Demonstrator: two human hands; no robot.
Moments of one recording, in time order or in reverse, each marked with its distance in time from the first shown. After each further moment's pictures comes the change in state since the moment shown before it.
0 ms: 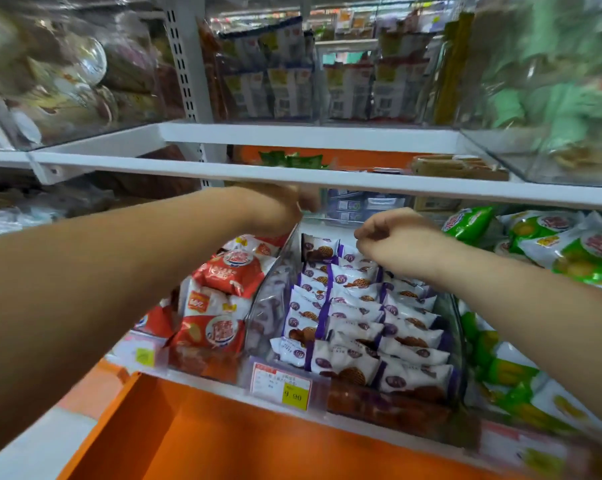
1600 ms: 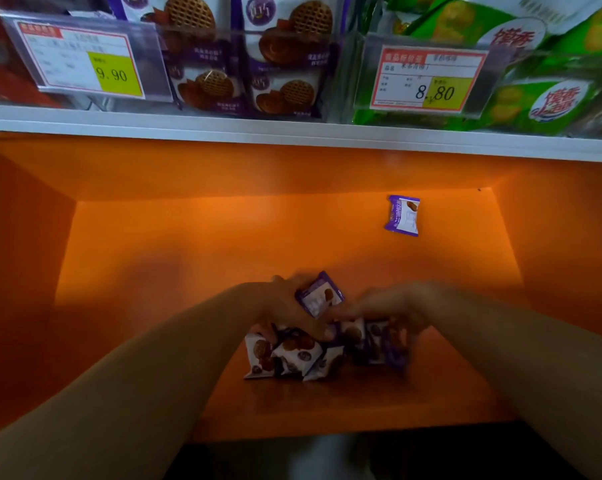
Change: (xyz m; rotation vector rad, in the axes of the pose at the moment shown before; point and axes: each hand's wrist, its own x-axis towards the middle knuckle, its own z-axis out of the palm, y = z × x) left_hand -0.248 0.162 0.382 -0.588 -1.326 -0.403; right_hand -0.310 0.245 0.181 0.268 -1.077 1.220
